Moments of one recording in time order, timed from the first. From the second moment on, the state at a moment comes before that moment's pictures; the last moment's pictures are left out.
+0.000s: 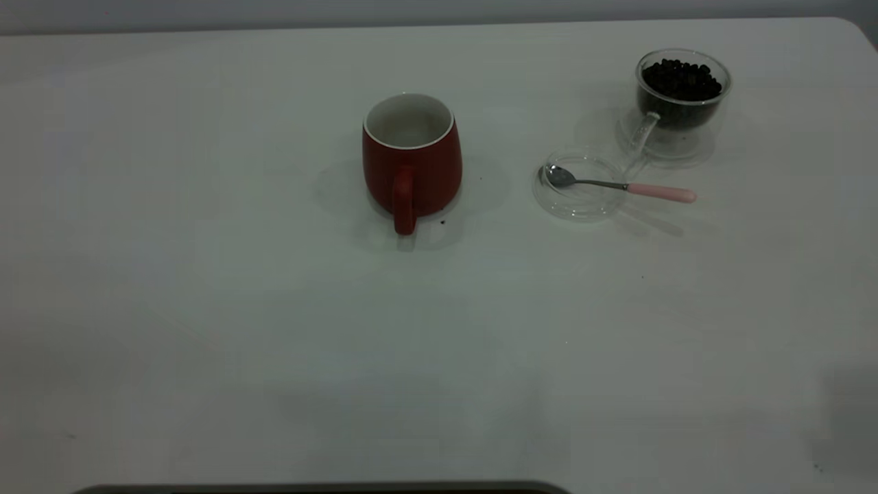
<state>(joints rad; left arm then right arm) -0.06 -0.02 -0.49 -0.01 1.14 0.03 -0.02 0.93 -0.92 0.20 0.95 -0.08</state>
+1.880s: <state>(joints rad) -0.06 -0.02 -0.49 -0.01 1.14 0.03 -0.15 2.27 -0.82 1.80 0.64 -1.28</state>
